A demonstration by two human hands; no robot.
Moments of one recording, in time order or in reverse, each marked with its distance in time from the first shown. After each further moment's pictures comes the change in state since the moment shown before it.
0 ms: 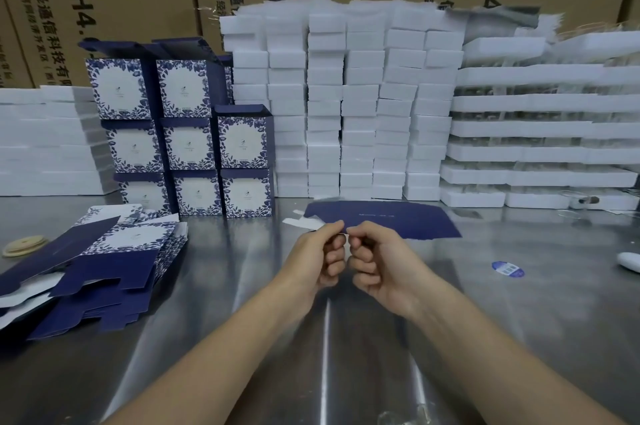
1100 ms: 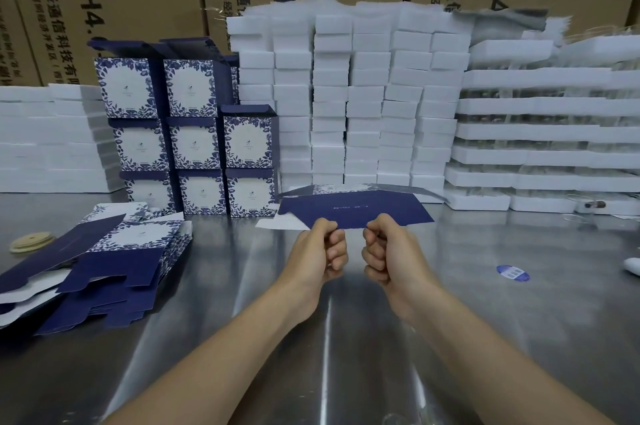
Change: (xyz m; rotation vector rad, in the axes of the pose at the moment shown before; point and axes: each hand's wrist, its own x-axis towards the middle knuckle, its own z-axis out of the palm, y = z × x) left_hand -0.009 0.002 0.001 -0.061 0.046 0.132; right_hand -0.004 0.005 0.007 -0.152 0.208 -0.273
